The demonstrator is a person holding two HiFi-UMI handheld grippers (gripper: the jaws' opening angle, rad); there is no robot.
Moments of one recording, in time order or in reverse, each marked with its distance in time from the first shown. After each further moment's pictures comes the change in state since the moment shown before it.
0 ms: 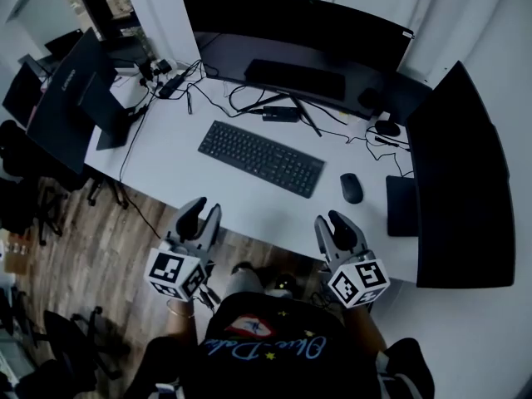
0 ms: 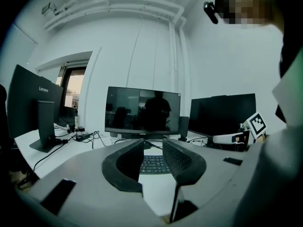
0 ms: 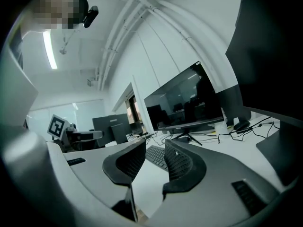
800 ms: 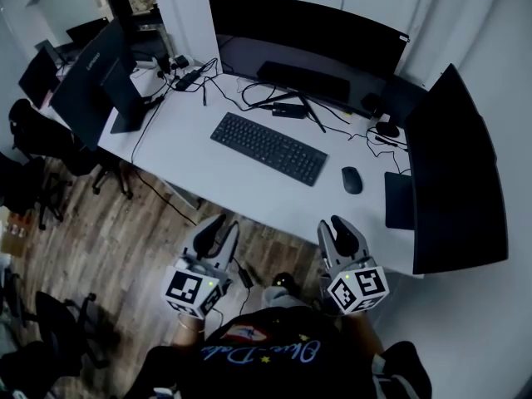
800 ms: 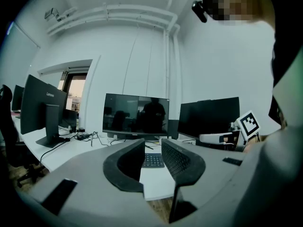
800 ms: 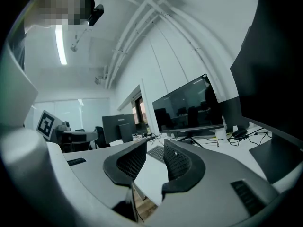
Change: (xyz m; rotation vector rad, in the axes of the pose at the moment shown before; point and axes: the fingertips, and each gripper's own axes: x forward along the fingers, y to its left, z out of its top) left arm -0.080 -0.080 -0.011 0.004 -0.041 0.000; right arm -0.064 0.042 0.004 -0.079 -0.035 0.031
